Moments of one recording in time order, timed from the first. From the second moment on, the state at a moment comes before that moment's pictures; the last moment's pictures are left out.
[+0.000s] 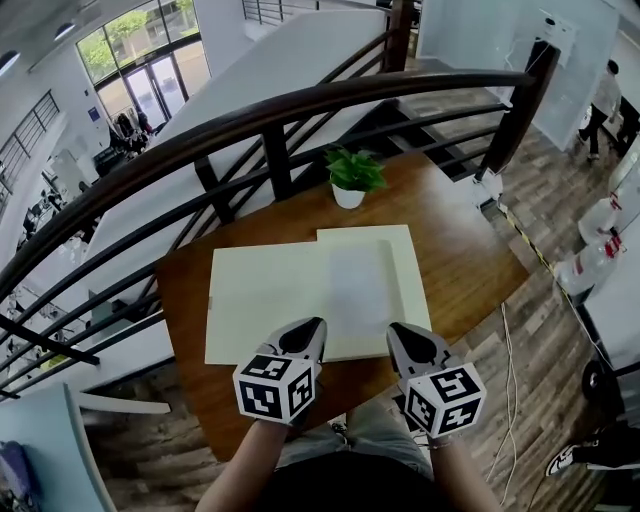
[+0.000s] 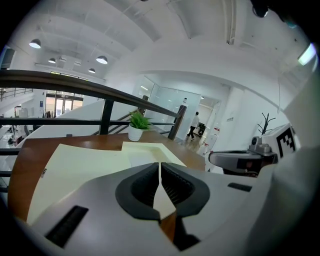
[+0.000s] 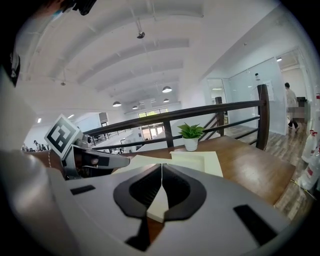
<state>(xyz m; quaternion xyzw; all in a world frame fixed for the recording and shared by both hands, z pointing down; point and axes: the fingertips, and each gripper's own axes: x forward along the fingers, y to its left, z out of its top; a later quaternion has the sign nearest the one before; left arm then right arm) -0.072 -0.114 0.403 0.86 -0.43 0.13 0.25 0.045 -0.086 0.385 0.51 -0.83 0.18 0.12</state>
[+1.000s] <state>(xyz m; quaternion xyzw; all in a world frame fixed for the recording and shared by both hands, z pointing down) -0.070 -0.159 0.447 0.81 -0.46 0.17 0.30 0.056 -0.136 0.423 0.46 -0.84 0.24 0.15</state>
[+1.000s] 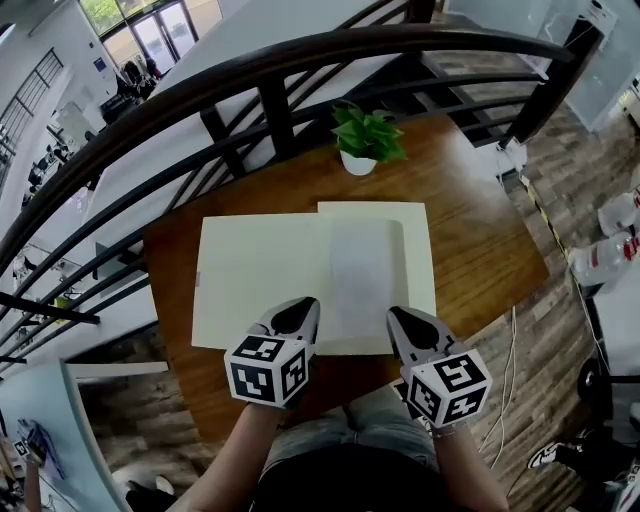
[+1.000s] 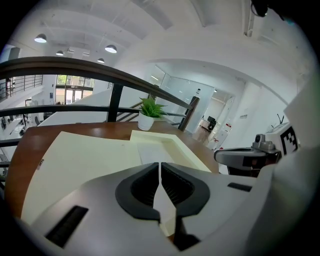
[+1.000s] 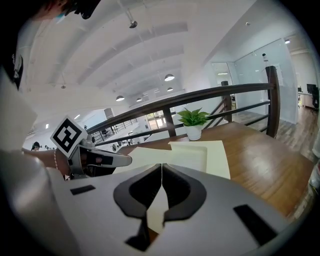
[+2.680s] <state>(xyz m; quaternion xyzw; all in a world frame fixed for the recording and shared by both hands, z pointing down) -0.032 -0.215 0.532 0.80 -0.40 0.30 0.33 0.089 -0.206 0.465 0.43 -0.83 0.31 0.15</state>
